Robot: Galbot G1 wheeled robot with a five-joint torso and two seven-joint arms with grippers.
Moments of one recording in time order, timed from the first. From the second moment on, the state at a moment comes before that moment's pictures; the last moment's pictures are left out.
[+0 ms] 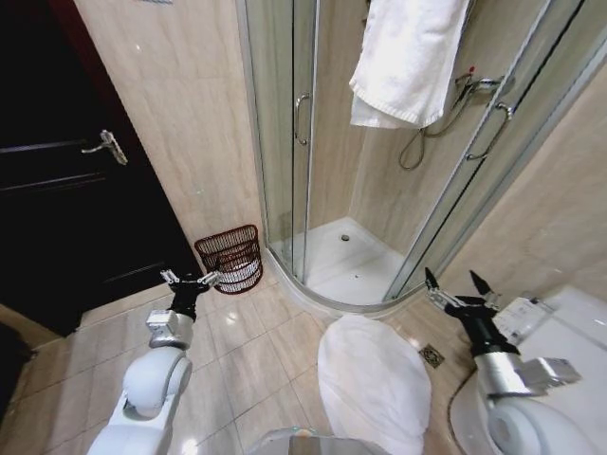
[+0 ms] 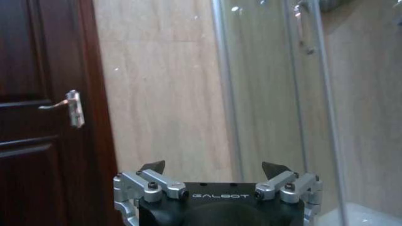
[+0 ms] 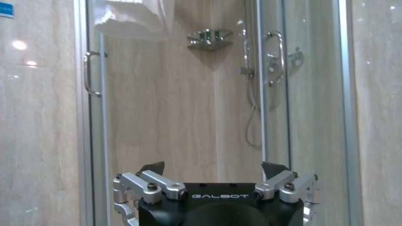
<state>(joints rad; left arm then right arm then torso) 1.51 -1.30 -0.68 -2.23 -0.16 0.14 -0.11 -1.67 1.47 0.92 2.37 0.38 -0.12 -0.16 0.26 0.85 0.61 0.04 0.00</state>
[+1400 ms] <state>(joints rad) 1.46 -1.31 -0.71 -2.04 -0.22 -0.14 -0.08 -1.70 1.58 0.90 2.37 0.26 0.00 -0.17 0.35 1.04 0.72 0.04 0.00</state>
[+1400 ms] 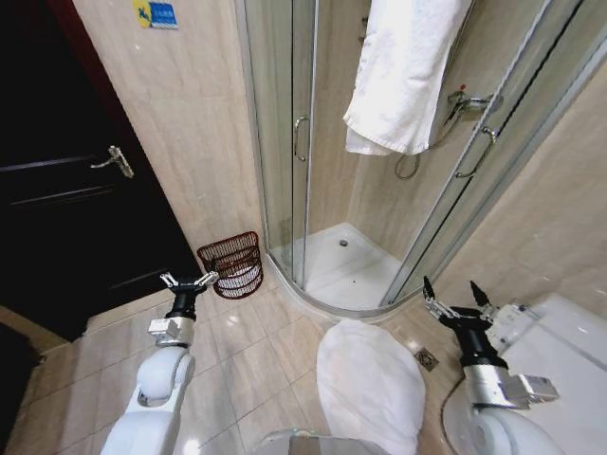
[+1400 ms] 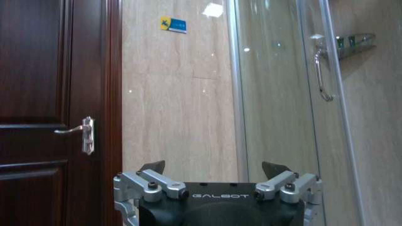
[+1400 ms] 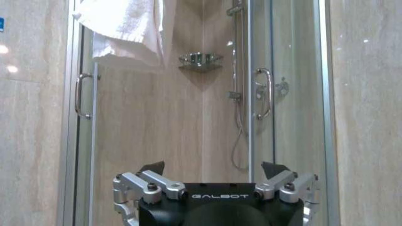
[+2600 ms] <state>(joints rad) 1.49 -1.33 -0.72 -2.12 -0.20 -0.12 -0.05 -1.71 1.55 0.90 2.41 0.25 -0.02 -0.14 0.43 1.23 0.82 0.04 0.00</state>
